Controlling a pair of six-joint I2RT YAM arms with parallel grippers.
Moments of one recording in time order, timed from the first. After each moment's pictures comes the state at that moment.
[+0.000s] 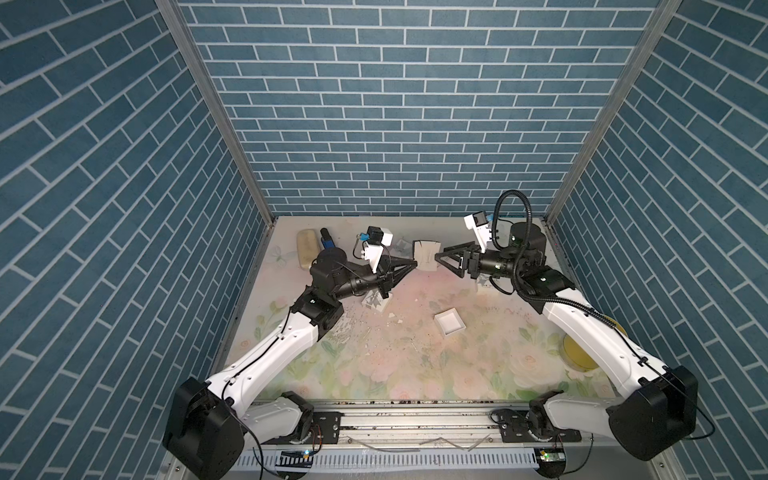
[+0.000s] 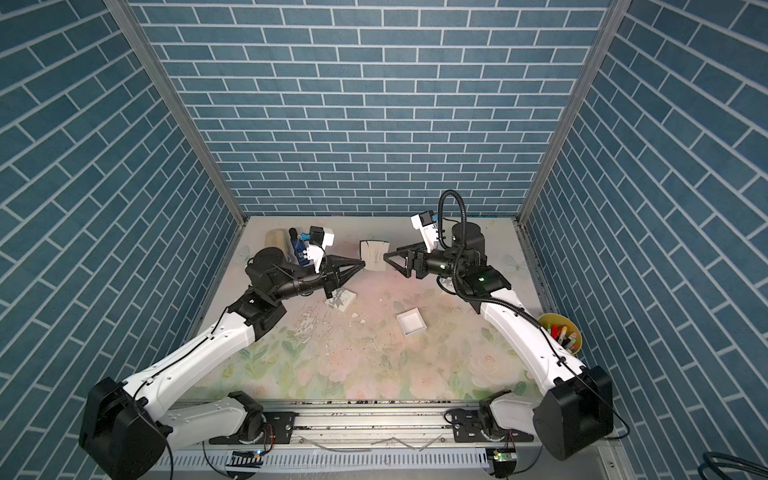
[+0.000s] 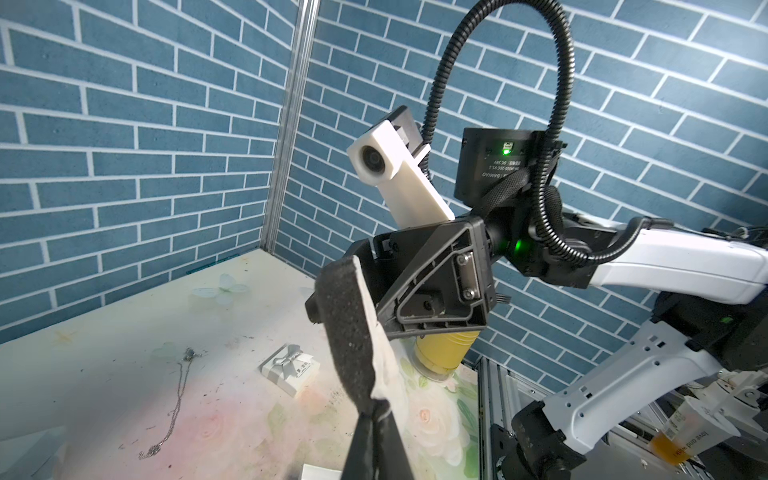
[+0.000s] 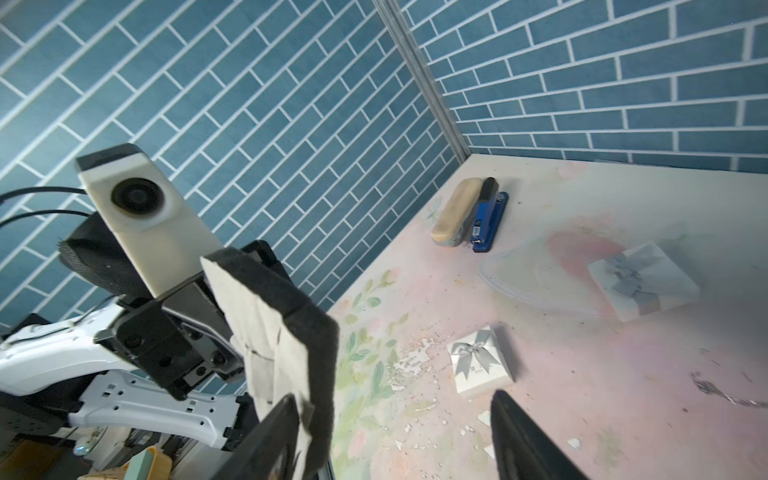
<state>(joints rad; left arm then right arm) -0.53 1.17 0.87 0.36 0.70 -0.37 0.46 1.28 1.09 -0.05 -0.82 0.45</state>
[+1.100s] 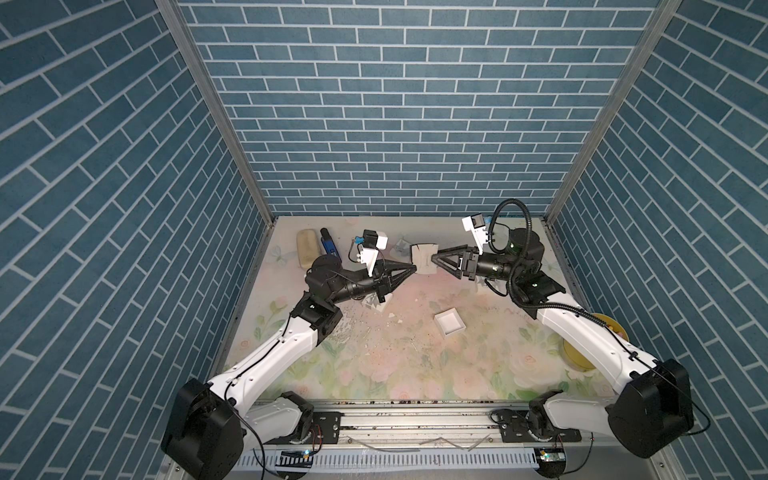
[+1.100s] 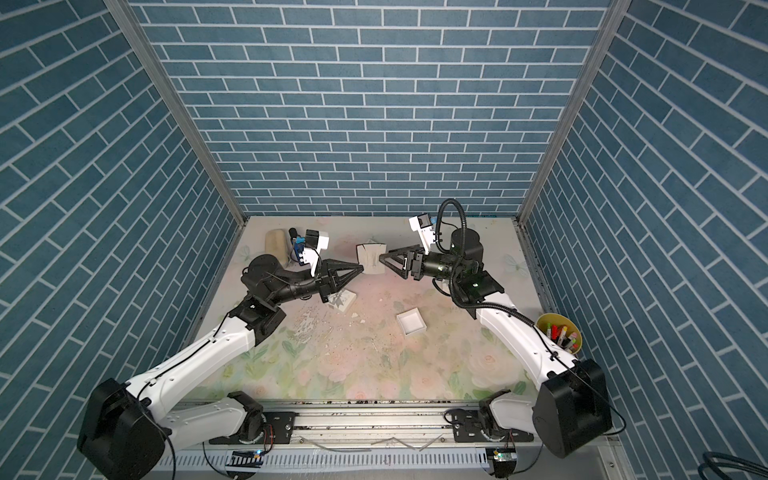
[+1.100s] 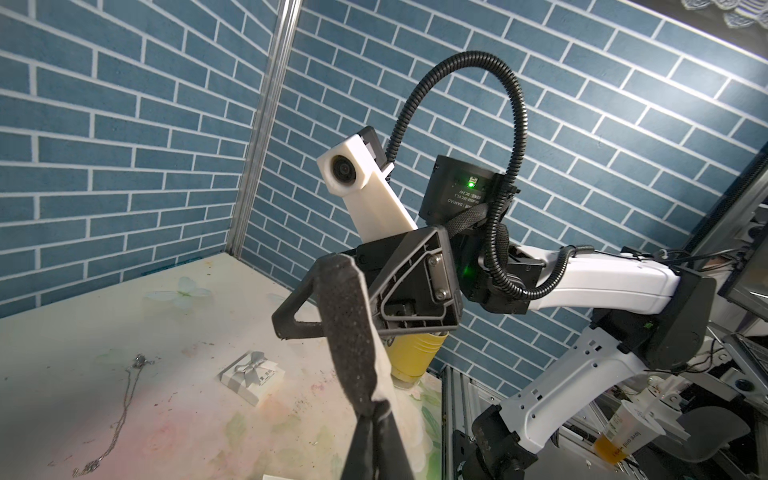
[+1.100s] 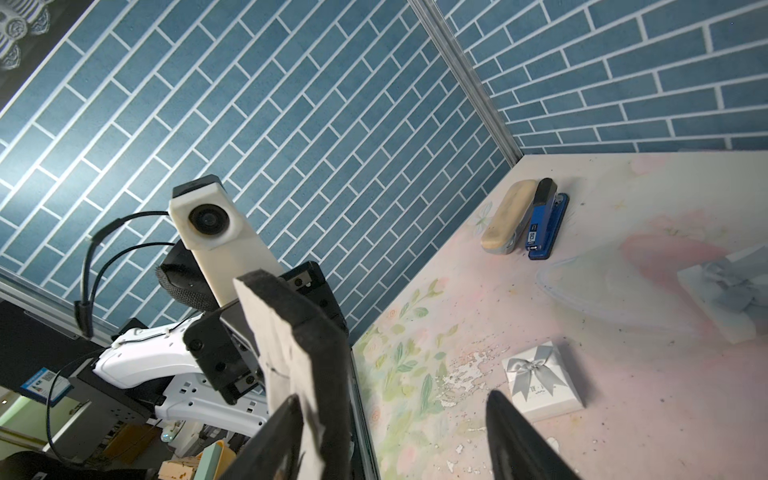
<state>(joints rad) -0.51 1.17 0.80 0.53 0.79 -0.52 0.46 1.27 1.00 0.20 -0.91 0.63</state>
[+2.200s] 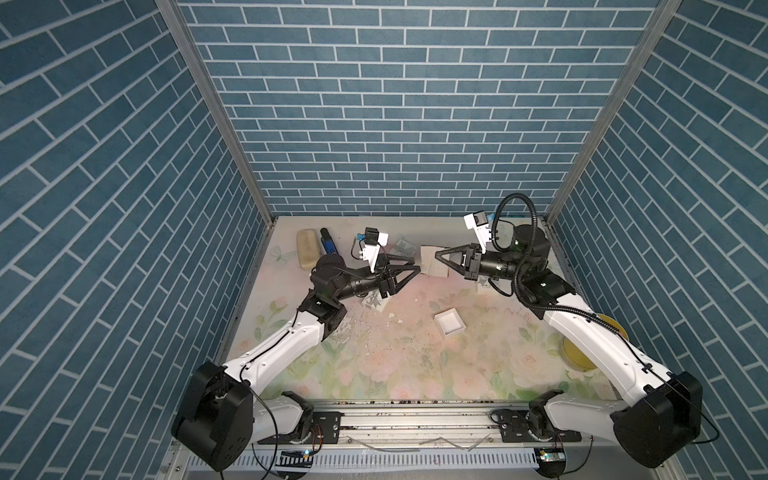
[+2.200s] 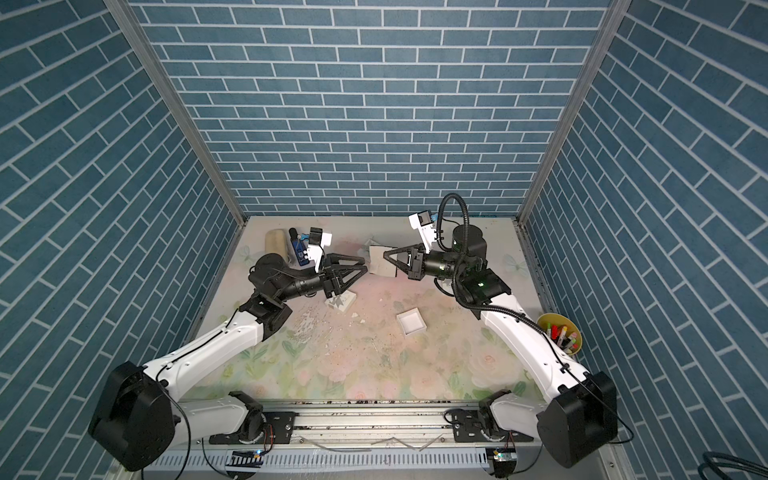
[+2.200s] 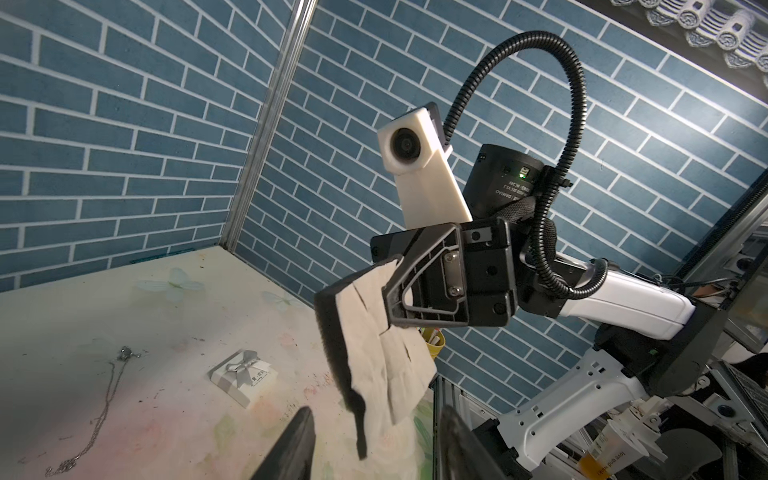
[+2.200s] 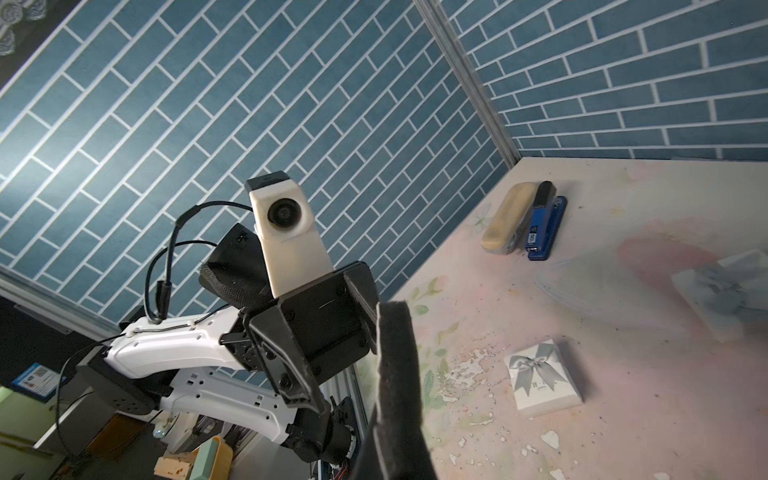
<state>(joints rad) -0.50 1.25 0.78 0.59 0.77 -0.58 0.47 1.22 1.08 -0.05 -0.83 0.53</state>
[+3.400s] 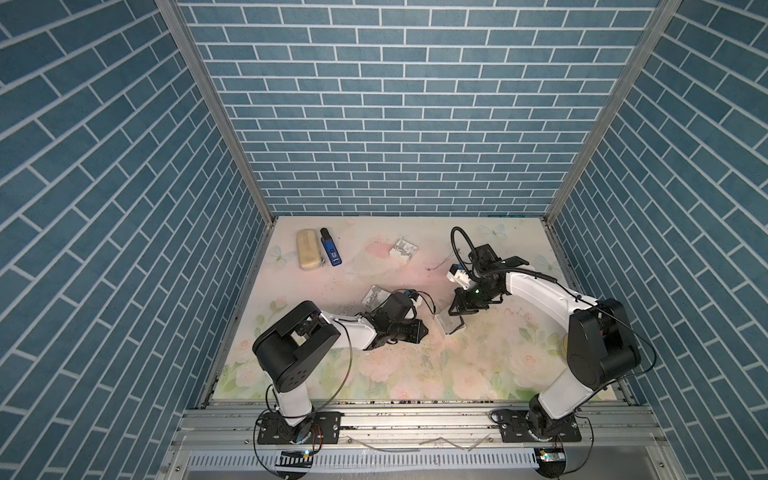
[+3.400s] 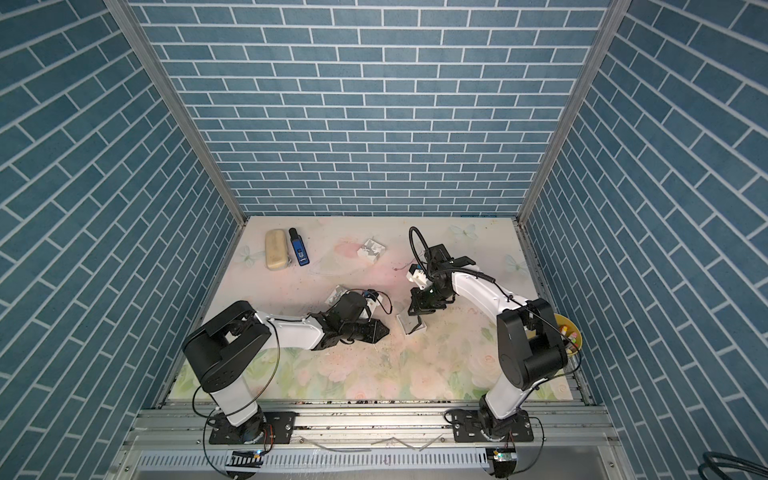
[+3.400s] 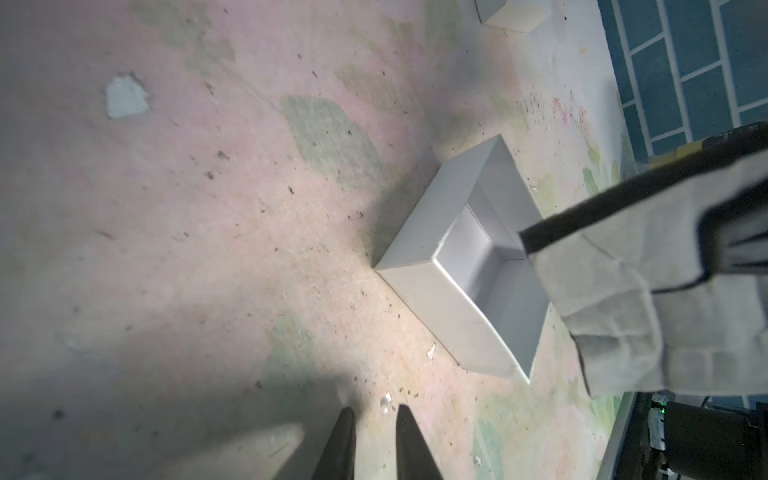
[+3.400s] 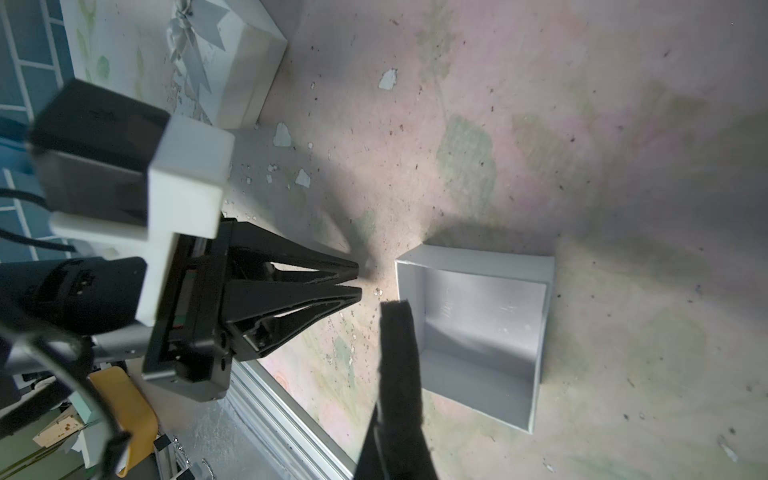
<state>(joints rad) -0.82 1.78 0.75 0.25 0.31 -0.62 0.45 1.65 1.17 -0.87 -0.54 0.11</state>
